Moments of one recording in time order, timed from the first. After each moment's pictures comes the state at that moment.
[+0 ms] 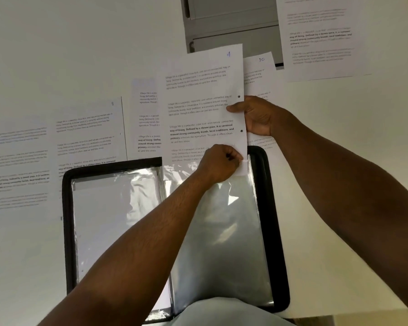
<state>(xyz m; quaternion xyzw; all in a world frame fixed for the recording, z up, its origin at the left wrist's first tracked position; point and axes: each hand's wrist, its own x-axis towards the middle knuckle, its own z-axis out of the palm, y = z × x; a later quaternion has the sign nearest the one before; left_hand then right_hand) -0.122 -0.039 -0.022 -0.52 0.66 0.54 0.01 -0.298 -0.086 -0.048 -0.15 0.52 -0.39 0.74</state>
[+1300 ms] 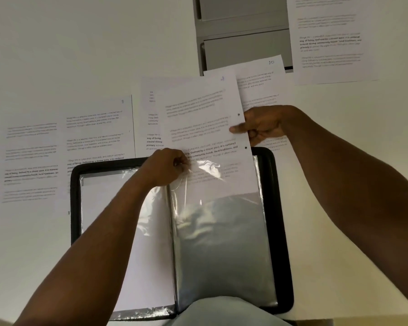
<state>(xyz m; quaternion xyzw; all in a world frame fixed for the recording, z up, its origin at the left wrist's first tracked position) 0.005 -0.093 -0.017 -0.47 0.78 0.39 0.12 -0.298 -0.085 -0.027 -0.32 0.58 -0.10 0.74</state>
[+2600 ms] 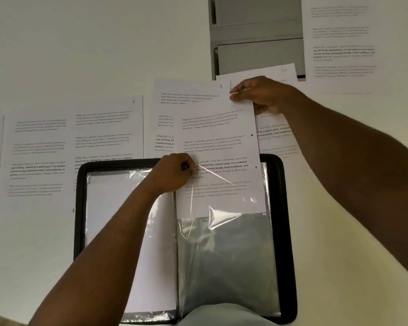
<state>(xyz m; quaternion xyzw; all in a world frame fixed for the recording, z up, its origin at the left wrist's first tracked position) 0.012 -0.085 -0.021 -0.50 0.73 0.45 0.07 -0.289 -0.152 -0.010 -0.36 0.69 -0.19 0.60</state>
